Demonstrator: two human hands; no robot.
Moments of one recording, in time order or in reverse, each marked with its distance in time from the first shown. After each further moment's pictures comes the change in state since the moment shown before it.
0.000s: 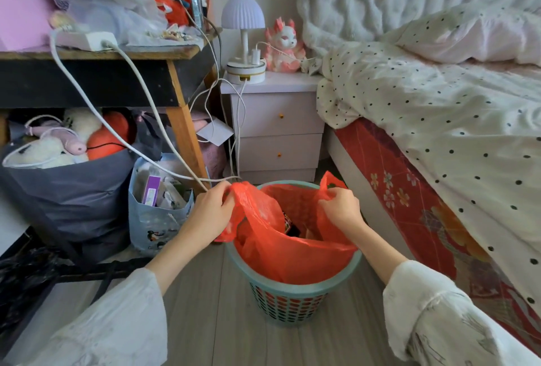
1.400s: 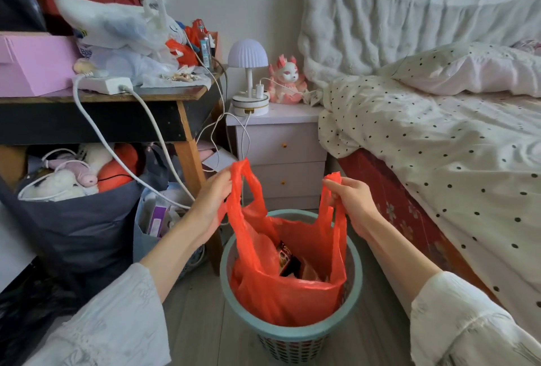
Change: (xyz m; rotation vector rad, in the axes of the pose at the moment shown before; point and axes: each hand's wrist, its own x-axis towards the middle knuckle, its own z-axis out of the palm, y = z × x) left_hand 0.037 0.055 -0.033 -0.906 -0.075 -0.151; right_hand 0.025 -0.040 -0.049 0.685 -0.060 -0.103
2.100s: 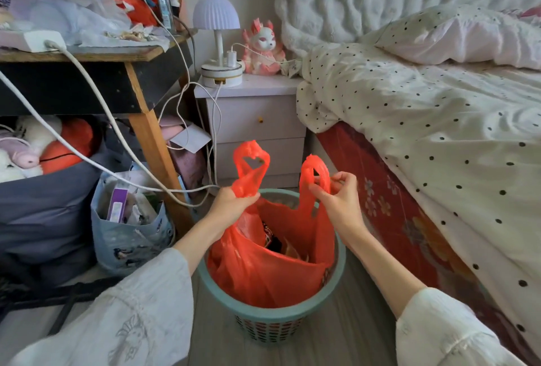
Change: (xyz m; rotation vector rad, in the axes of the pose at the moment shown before) left_hand 0.054 -0.109 0.048 0.374 0.029 -0.058; right_hand -0.001 0.067 -0.020 -0.033 0.153 -0.091
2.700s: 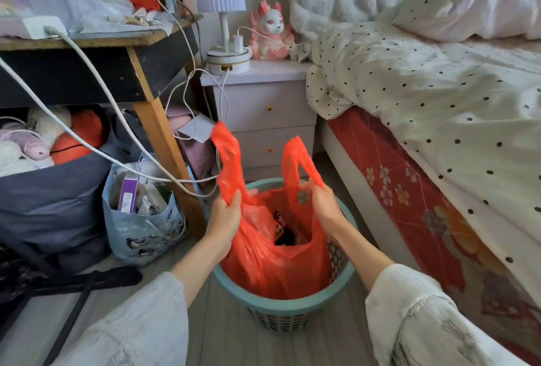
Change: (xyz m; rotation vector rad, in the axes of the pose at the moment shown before) left_hand -0.025 -0.032 -0.003 -0.159 0.182 -0.055; right_hand 0.009 0.036 0.045 0.032 -0.196 0.165
